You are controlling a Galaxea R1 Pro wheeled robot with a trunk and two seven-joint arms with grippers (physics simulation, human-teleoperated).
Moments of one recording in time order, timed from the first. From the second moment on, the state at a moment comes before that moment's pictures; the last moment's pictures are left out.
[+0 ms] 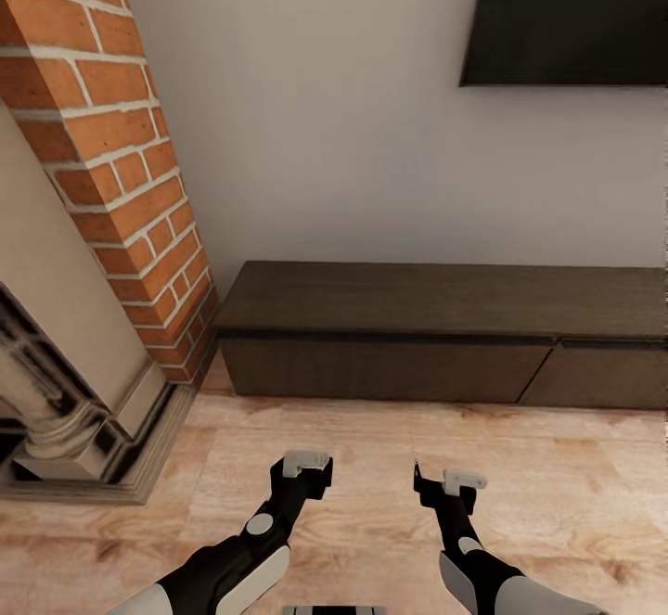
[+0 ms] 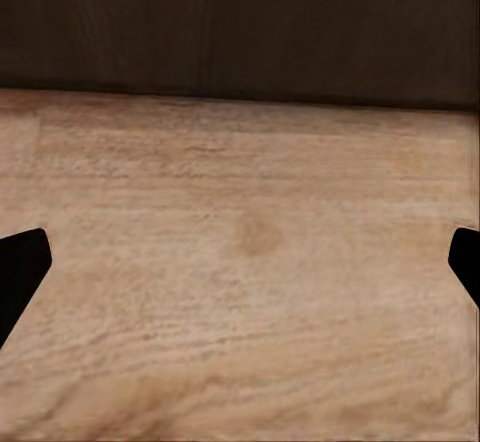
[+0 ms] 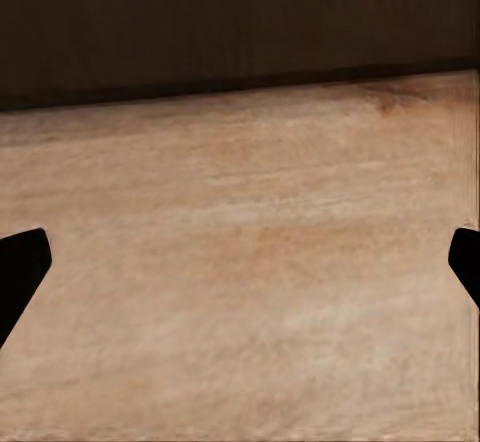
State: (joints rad) left arm -0.55 0.05 -1.02 -0.84 0.83 -0.15 0.41; right arm -0.62 0.02 0.52 -0.13 -0.56 -0.55 -0.20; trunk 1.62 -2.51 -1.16
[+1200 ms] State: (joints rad) left arm -0.55 0.04 -1.01 -0.84 0.83 -0.13 0.41; right arm -0.62 0.02 0.51 -0.13 -0.56 -0.55 -0.20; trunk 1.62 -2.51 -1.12
